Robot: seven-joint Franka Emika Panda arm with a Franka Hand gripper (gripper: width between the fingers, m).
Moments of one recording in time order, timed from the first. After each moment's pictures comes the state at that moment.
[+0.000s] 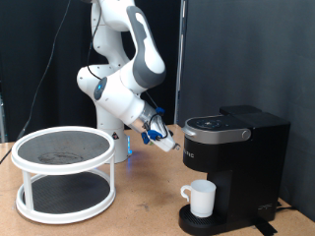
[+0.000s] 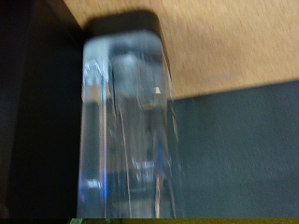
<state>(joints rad) 0.08 -0.27 -0.16 -2.78 1.17 2.13 1.66</state>
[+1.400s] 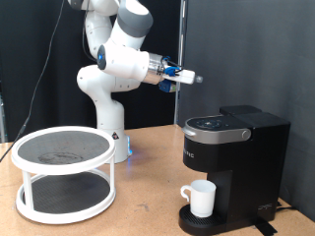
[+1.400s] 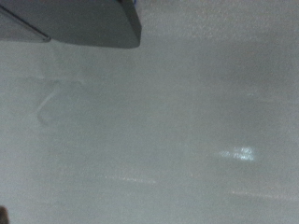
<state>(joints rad) 0.09 -0.61 -0.16 -2.78 1.32 1.80 1.71</state>
